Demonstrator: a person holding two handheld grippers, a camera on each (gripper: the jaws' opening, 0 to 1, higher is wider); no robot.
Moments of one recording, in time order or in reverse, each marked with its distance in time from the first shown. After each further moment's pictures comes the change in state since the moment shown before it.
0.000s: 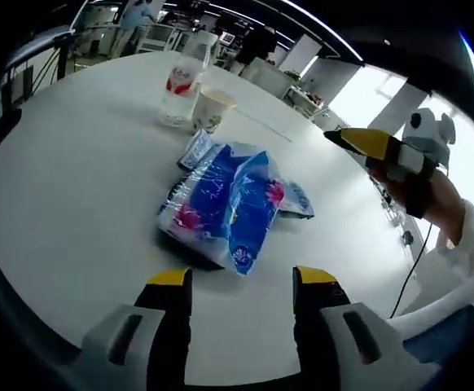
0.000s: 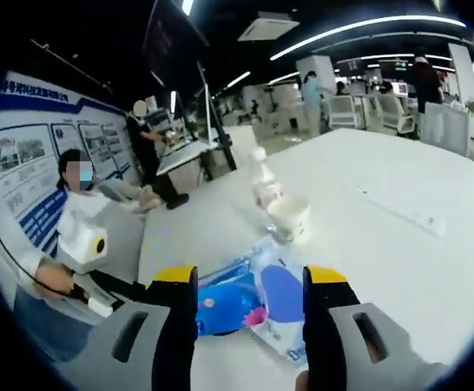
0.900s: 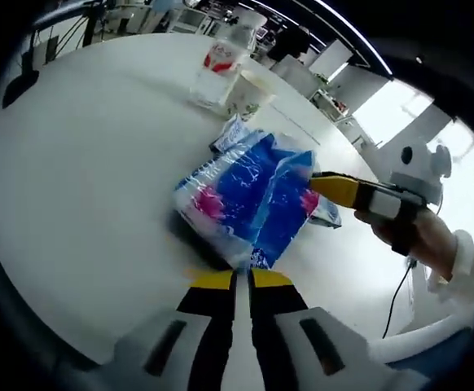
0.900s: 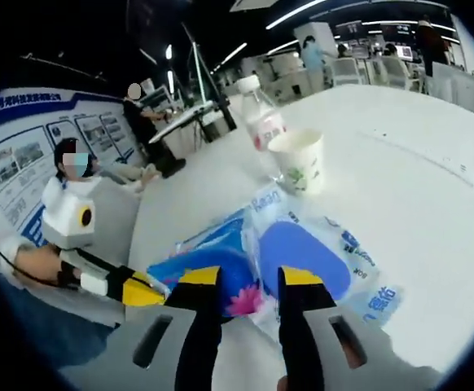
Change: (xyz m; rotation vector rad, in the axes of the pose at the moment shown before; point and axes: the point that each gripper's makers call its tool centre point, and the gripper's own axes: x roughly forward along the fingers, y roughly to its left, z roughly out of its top) left arm 0.014 0.027 -0.004 -0.149 0.012 0.069; right arm 0.052 -0.002 -0.066 0.110 0.120 0.062
